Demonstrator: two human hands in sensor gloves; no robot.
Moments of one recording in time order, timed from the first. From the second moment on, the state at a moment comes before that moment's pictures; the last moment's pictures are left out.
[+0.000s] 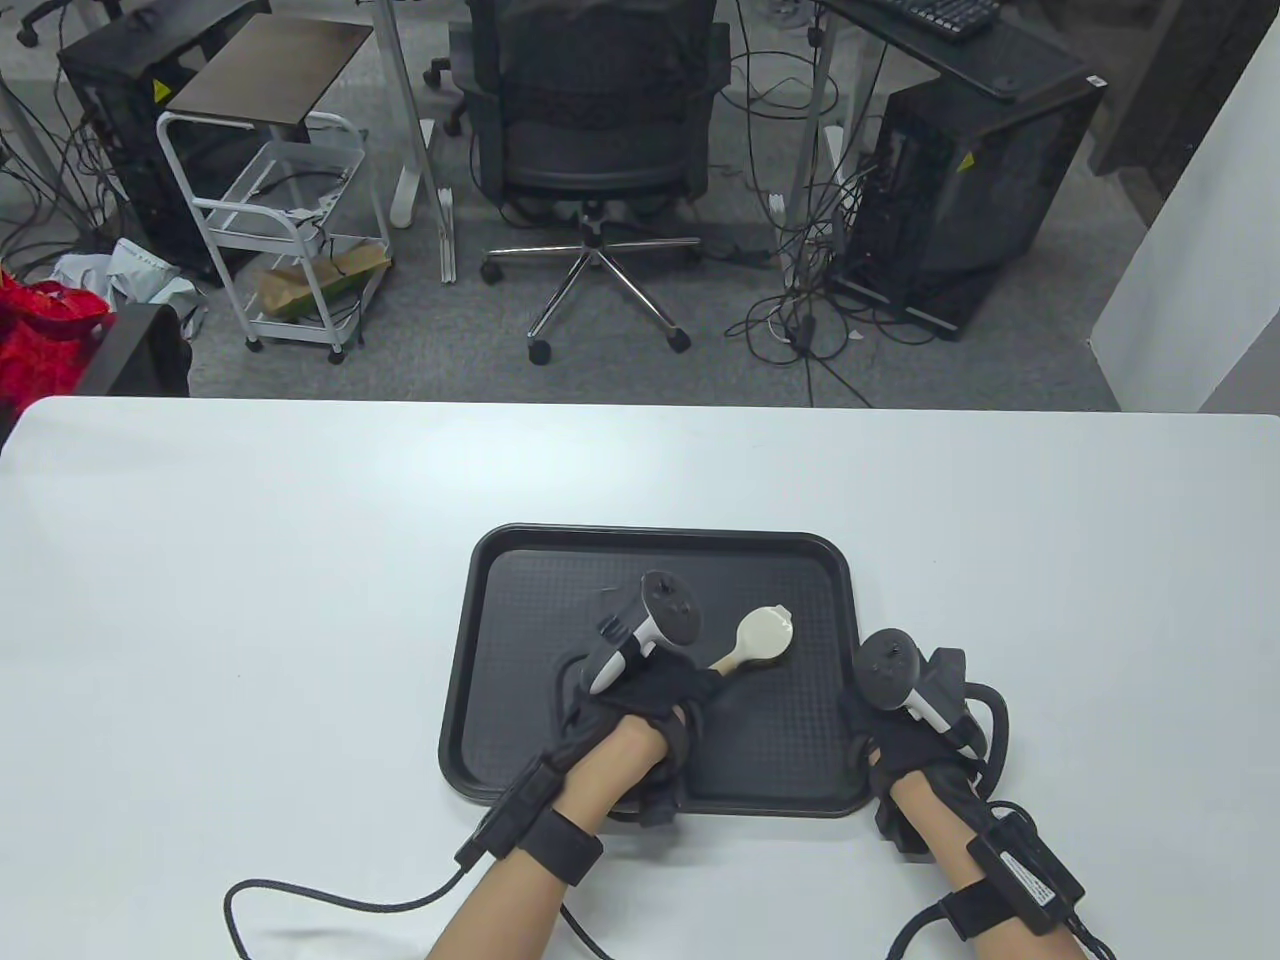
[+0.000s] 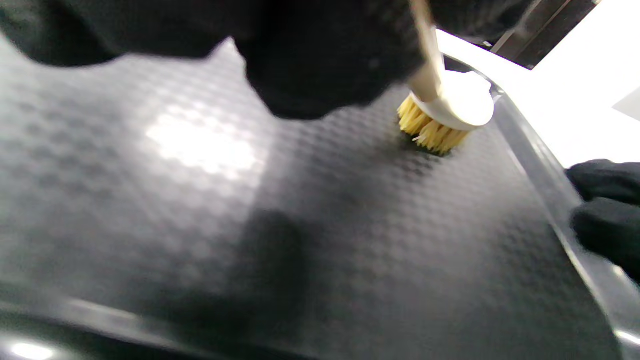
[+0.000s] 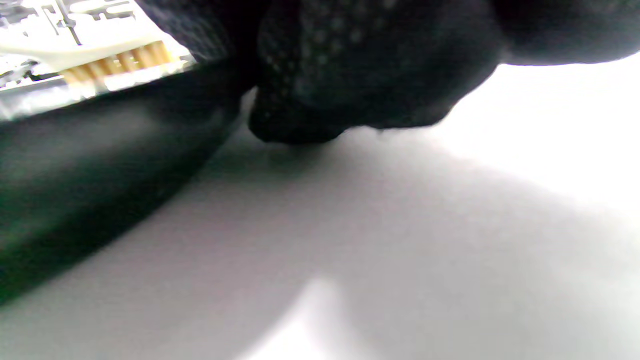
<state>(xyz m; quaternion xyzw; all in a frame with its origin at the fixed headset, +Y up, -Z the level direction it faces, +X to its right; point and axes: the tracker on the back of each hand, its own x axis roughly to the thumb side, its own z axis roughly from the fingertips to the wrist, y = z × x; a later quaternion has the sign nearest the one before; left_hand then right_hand) -0.040 -0.720 -0.356 -0.28 0.01 0.16 0.95 0.227 -0.769 -0.335 -0.05 0.09 0.99 0.09</state>
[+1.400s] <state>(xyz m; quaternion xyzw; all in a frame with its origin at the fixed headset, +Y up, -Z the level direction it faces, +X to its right) -0.222 -0.679 -0.357 -0.27 0.15 0.20 0.93 0.226 -0.769 -0.335 -0.05 0.09 0.99 0.09</state>
